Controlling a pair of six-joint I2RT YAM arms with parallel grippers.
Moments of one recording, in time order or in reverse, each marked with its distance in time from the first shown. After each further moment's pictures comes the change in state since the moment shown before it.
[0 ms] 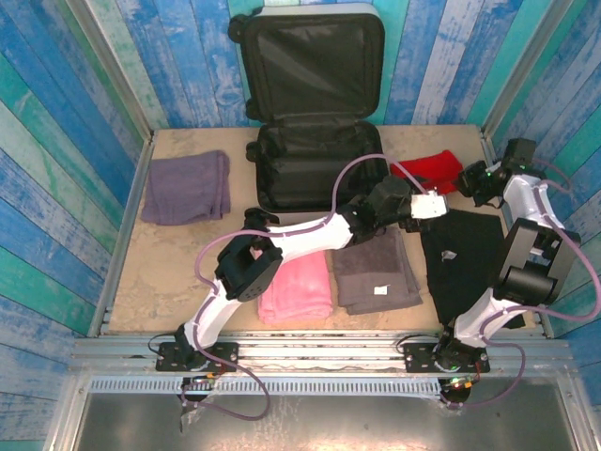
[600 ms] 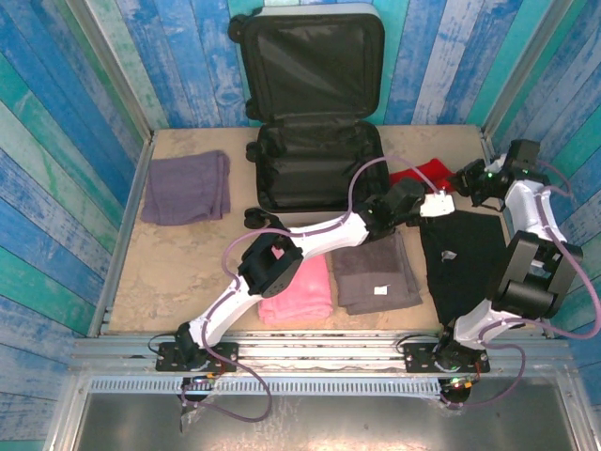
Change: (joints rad) left arm -0.001 0.224 0.282 -0.143 -0.134 0.007; right arm 0.000 -0.090 -0.048 0.001 -0.149 -0.003
